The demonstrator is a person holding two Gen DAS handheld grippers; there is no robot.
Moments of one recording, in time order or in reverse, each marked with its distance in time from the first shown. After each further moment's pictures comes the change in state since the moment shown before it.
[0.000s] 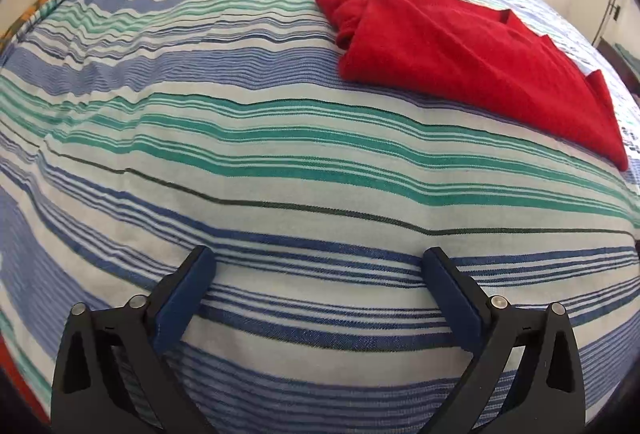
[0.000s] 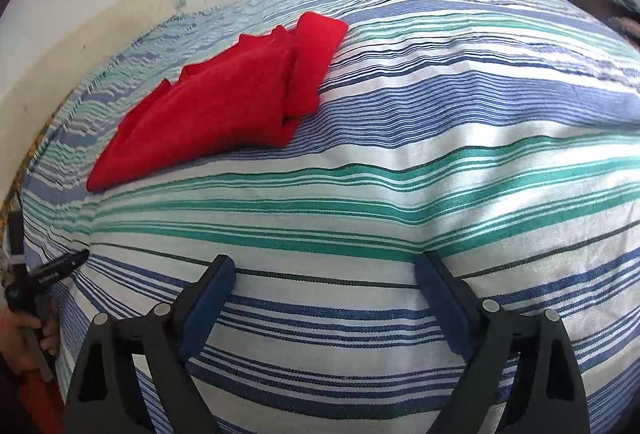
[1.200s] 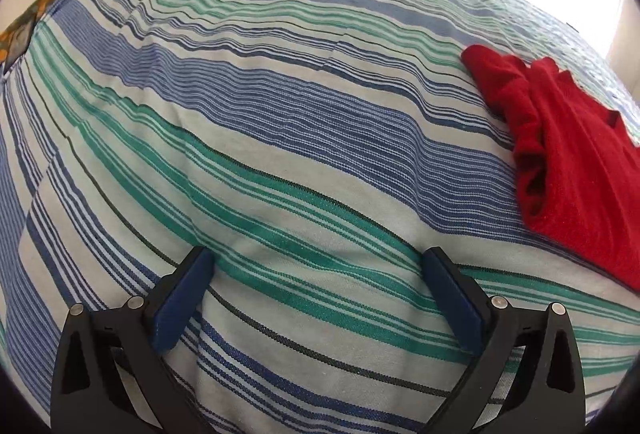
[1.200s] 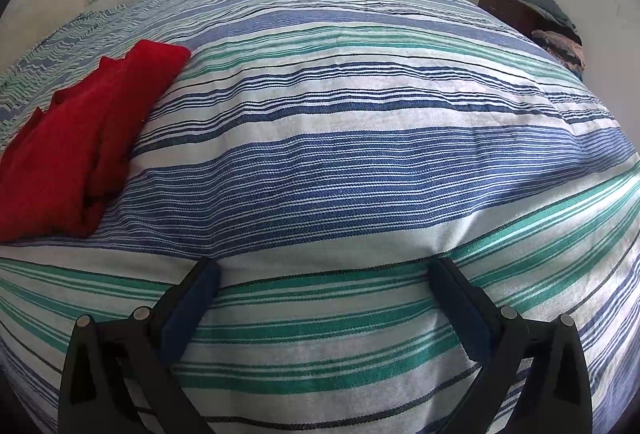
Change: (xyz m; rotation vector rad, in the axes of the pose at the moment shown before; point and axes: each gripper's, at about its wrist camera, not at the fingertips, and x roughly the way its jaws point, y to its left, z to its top) left arm 0.063 0.057 0.054 -0.252 -0.073 0.132; right arm 0.025 -0.096 0.040 0.135 -0.013 -0.323
